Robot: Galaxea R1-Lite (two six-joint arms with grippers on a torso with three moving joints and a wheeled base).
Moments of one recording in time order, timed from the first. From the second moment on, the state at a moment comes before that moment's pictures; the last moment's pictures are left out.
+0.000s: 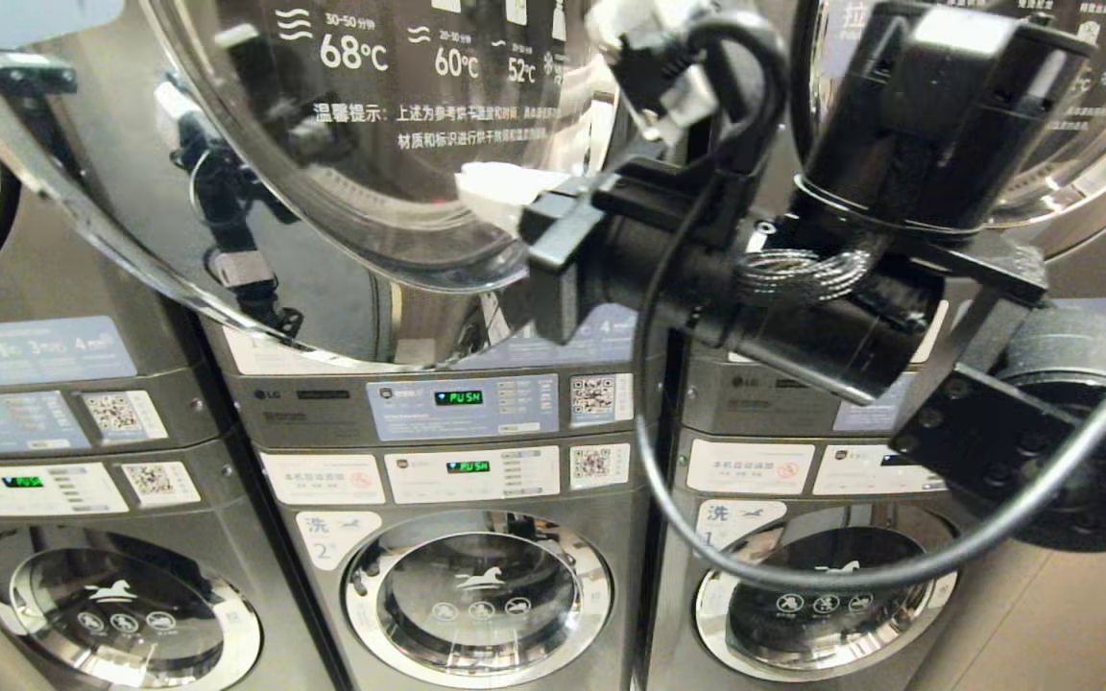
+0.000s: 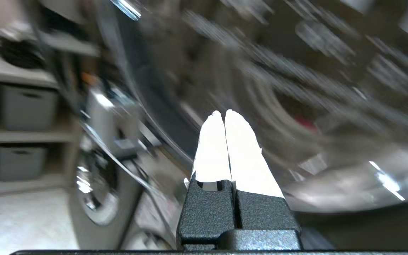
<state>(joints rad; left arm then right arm) 0.00 0.00 0.00 0.00 0.00 0.00 0.82 1.79 -1.33 -0.71 0.17 -0.32</state>
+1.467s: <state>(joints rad) 0.00 0.00 0.00 0.00 0.00 0.00 -0.02 0.21 -0.05 0.00 0.13 -0.17</state>
